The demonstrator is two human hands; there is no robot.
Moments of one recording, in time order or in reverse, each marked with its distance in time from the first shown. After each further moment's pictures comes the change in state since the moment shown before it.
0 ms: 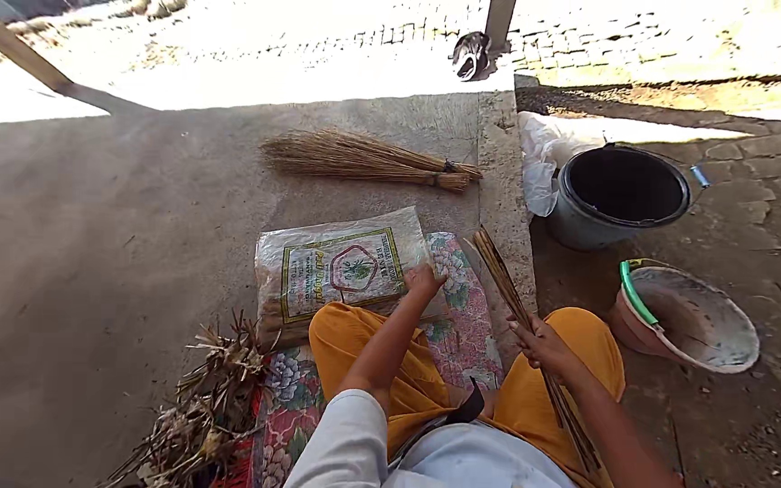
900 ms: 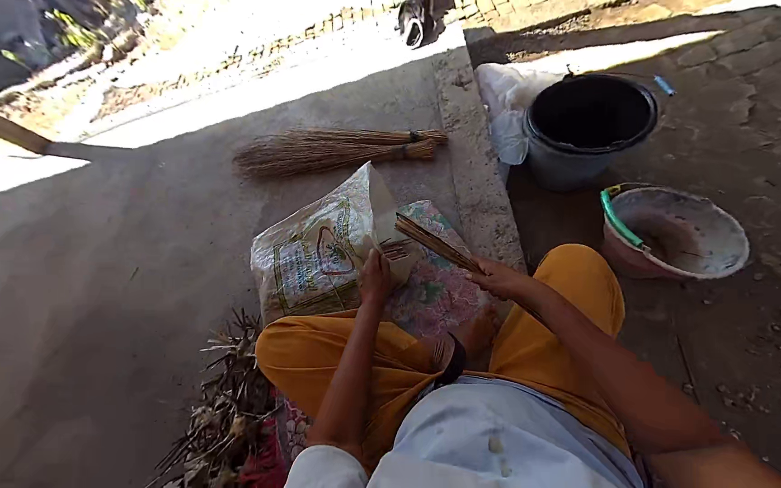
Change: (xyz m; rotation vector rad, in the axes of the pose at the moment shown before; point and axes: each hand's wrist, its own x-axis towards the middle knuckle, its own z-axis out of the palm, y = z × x) left_hand -0.080 -0.065 -0.014 -0.154 0.460 0.164; right_hand 0.047 -0.018 0.015 -0.508 -0.303 -0.137
